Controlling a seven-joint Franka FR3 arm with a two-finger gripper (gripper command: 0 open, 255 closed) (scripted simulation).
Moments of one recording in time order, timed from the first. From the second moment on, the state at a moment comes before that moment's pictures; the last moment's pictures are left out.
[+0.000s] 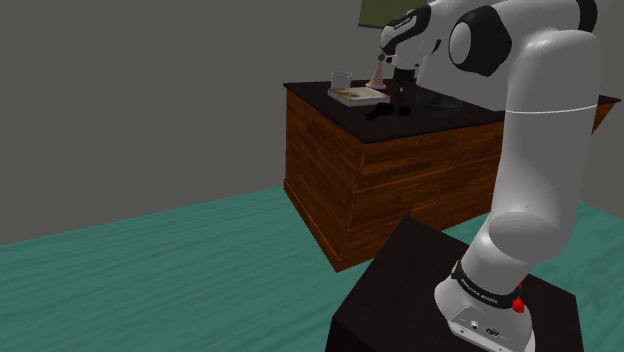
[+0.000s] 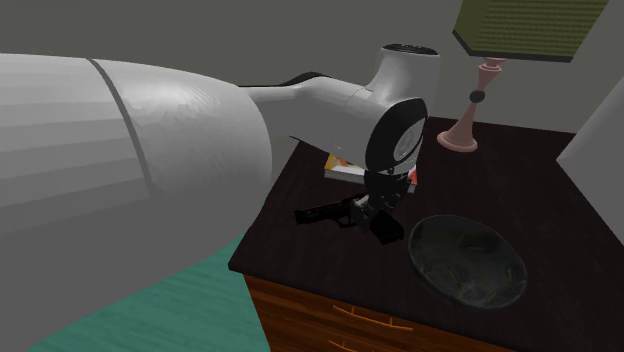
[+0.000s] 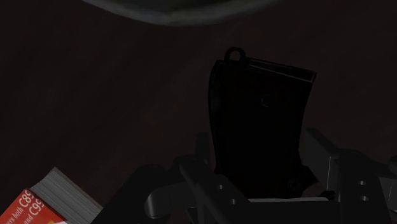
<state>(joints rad) -0.13 0.34 -0.75 -1.63 0.21 1.90 -1.32</state>
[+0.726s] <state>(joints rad) -0.13 0.32 -0.76 -1.53 0.19 1.80 -1.31</state>
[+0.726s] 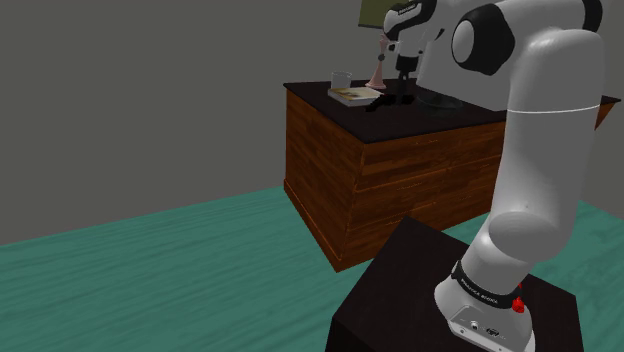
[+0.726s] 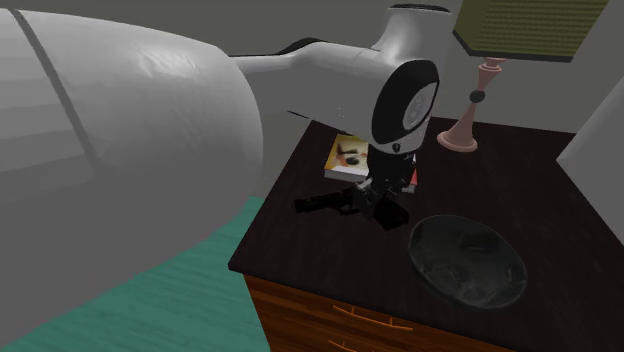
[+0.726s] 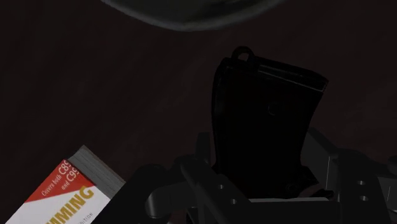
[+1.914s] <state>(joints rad) -0.20 0.38 -0.76 -1.22 0.23 1.53 -1.31</state>
